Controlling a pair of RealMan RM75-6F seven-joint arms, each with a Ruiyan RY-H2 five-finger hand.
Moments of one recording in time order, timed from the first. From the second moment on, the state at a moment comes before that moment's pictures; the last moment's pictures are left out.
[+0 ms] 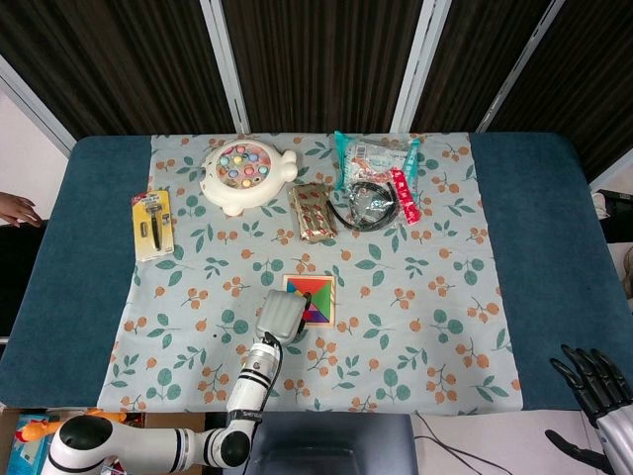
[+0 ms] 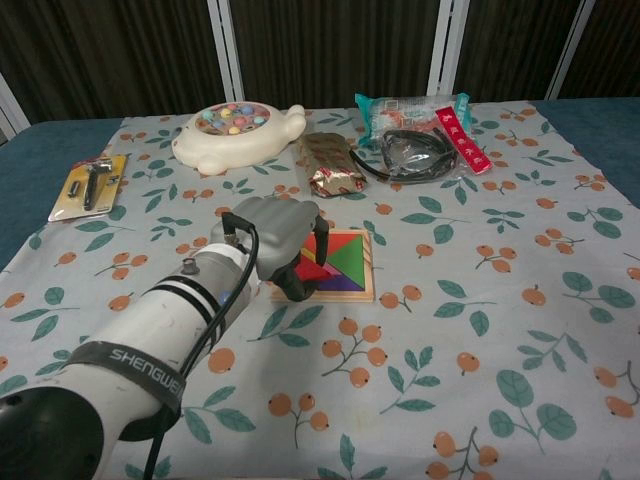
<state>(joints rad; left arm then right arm) -0.85 -2.05 -0.28 -1.38 0.83 1.17 0.92 -0.13 -1.07 -0.14 -1.36 -1.93 1.88 0.21</state>
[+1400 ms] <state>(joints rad) -0.85 -2.04 -0.26 -1.38 0.78 1.18 0.96 -0.14 -1.07 -0.15 -1.34 -1.93 1.90 0.22</state>
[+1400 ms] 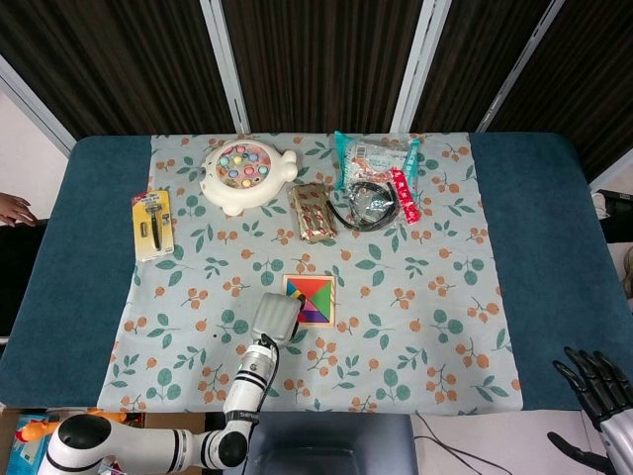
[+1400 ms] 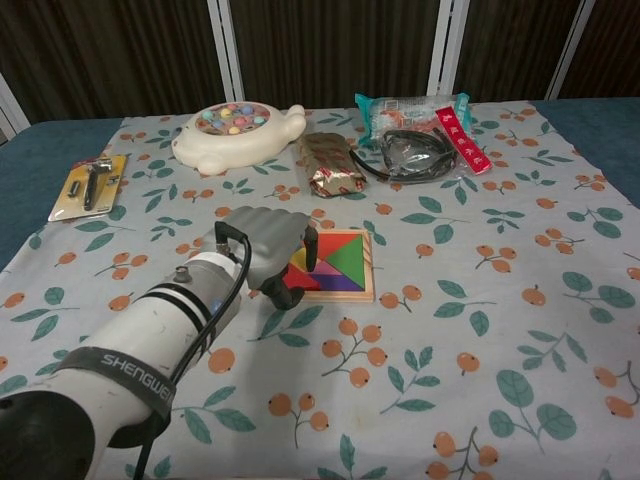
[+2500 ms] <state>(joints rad) -0.85 -2.00 -0.22 -1.42 0.79 1.19 0.97 -0.14 -1.07 -0.15 -1.34 -1.93 1.90 0.22</state>
